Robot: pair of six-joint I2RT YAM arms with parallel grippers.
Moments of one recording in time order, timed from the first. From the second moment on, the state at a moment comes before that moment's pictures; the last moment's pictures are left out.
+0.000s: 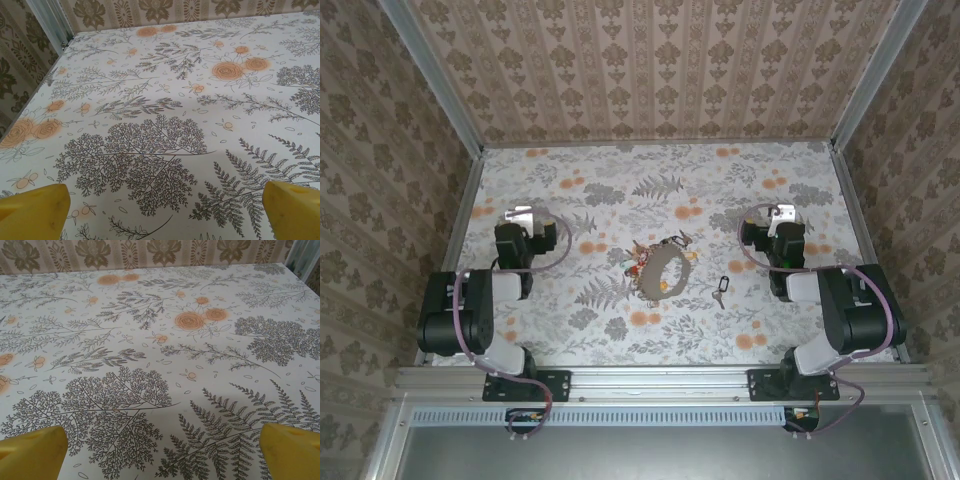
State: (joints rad) left arm -0.02 1.53 0.42 0.73 -0.05 0.08; right arm 0.02 1.53 0.39 0.77 0.15 0.05
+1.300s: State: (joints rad) left arm -0.24 1.12 0.74 0.09 -0.02 -0.01; right arm 0.22 1.05 0.60 0.16 0.30 0.14
